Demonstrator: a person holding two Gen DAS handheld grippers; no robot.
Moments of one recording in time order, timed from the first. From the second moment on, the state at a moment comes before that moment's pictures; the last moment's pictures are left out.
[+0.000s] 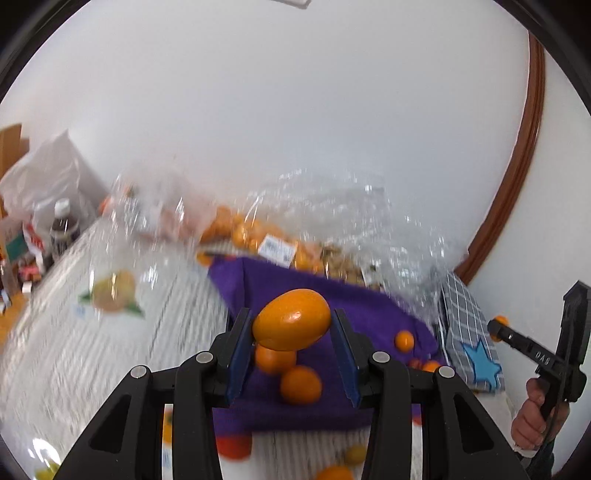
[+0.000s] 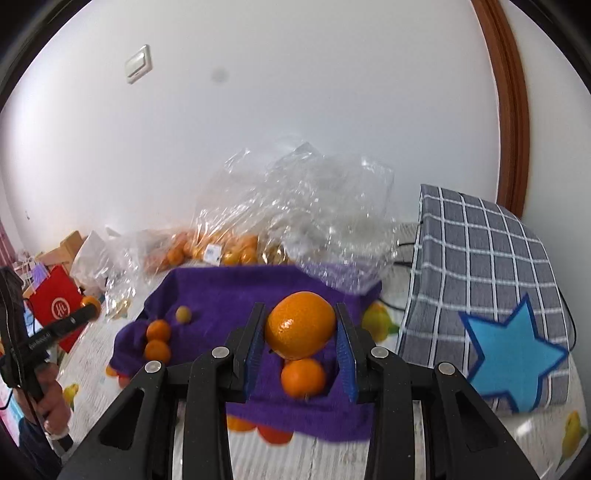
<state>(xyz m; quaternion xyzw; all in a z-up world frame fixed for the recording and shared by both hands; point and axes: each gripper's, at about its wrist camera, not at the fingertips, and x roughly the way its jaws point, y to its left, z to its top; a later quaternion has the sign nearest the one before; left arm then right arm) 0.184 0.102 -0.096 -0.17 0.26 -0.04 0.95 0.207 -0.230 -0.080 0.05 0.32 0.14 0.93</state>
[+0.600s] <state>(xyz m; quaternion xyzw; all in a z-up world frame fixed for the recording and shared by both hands) 0.304 0.102 -0.103 -0.16 0.33 -0.01 0.93 0.319 -0.199 -0.091 0.01 0.37 0.15 0.91</state>
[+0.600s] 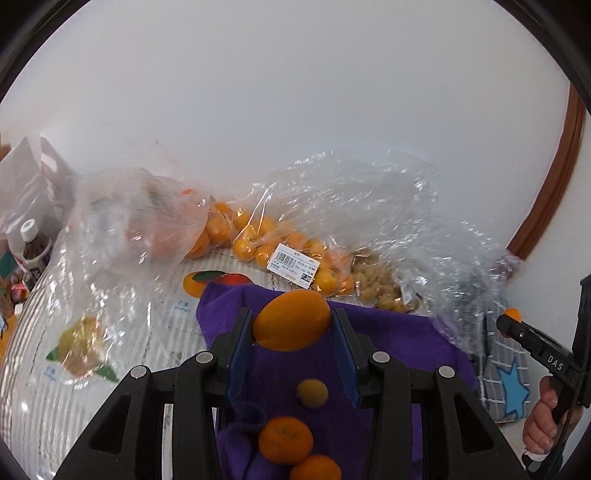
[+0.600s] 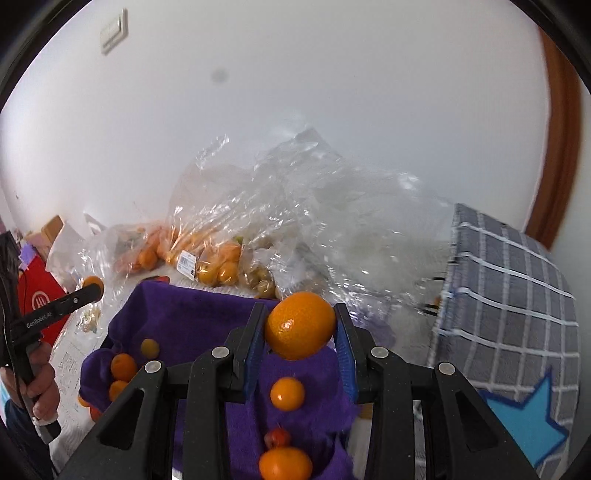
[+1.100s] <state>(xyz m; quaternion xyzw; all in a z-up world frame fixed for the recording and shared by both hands) 0.345 0.095 -0.136 -0.15 0.39 -0.01 0.91 0.364 -0.164 -0.157 -0.02 0.46 0.16 0.87</state>
